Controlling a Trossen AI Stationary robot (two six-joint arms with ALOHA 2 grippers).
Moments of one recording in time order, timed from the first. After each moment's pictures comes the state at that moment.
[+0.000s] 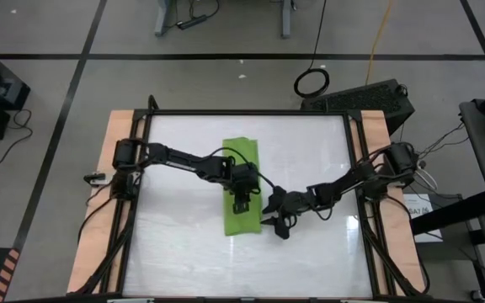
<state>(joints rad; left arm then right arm) 0.03 1.98 1.29 -0.39 0.17 -0.13 0.24 1.75 0.58 0.60 0.00 0.42</state>
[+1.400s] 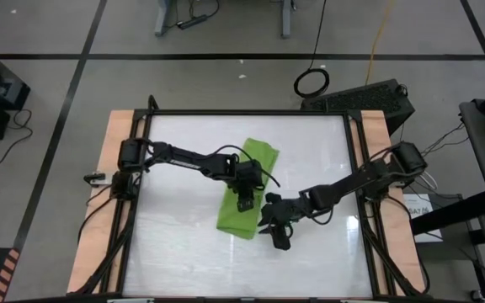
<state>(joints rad) 0.05 2.02 1.38 -0.44 0.20 -0.15 0.32 1.65 0.86 0.10 -0.02 0.33</state>
